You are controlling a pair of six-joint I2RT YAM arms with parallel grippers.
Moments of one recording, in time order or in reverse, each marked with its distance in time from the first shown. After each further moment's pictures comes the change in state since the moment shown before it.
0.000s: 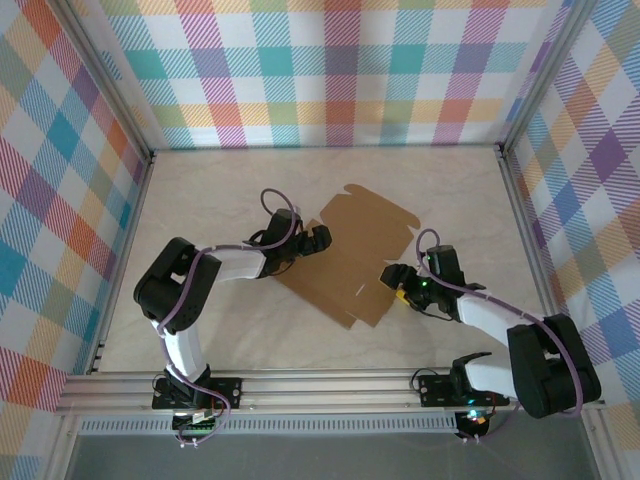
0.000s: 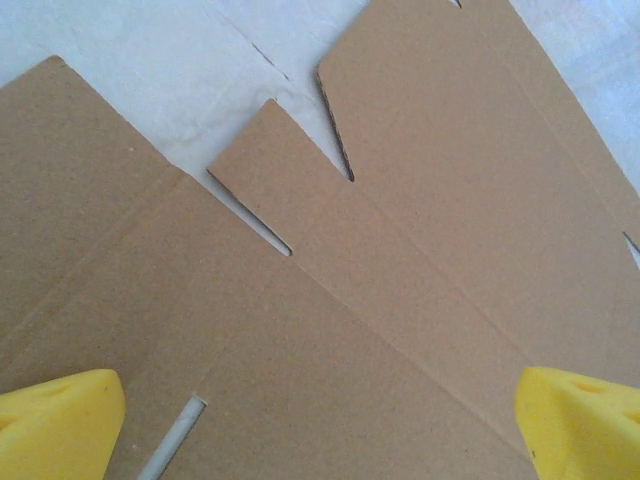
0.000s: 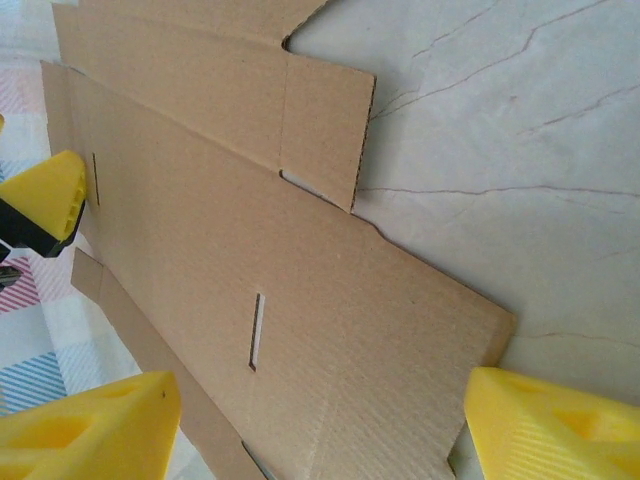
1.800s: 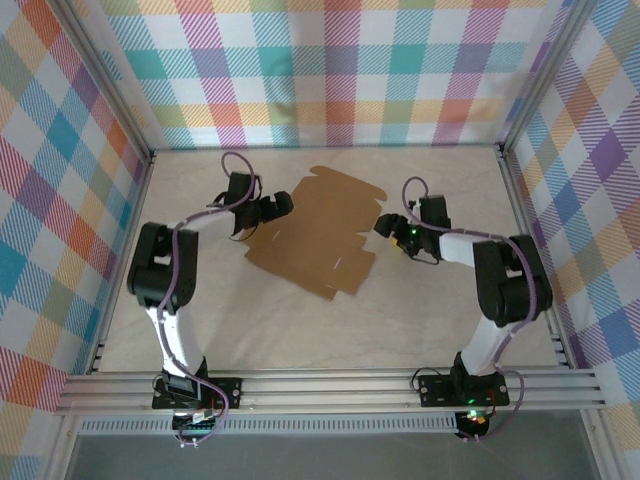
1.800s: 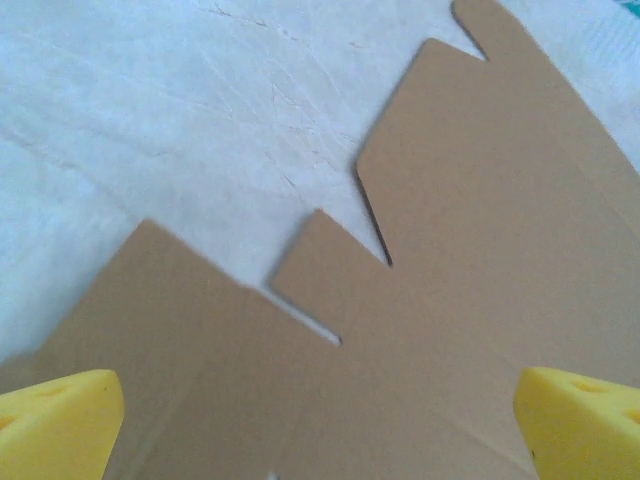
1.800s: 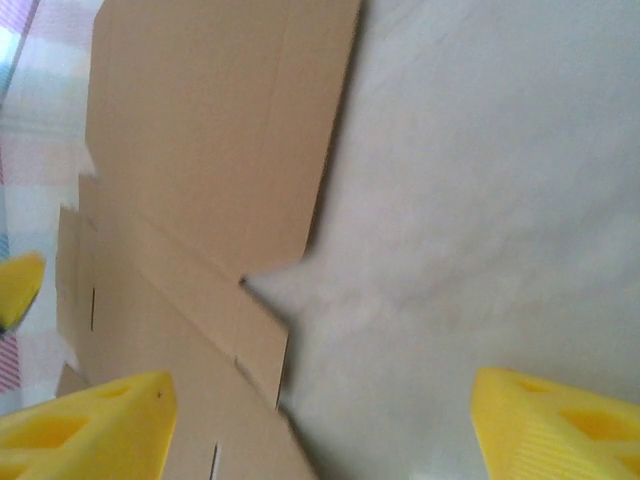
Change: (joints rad) left arm 0.320 0.139 0.335 -0.299 0.161 0.212; right arm -0.064 0.484 0.458 0.084 0.020 -0.179
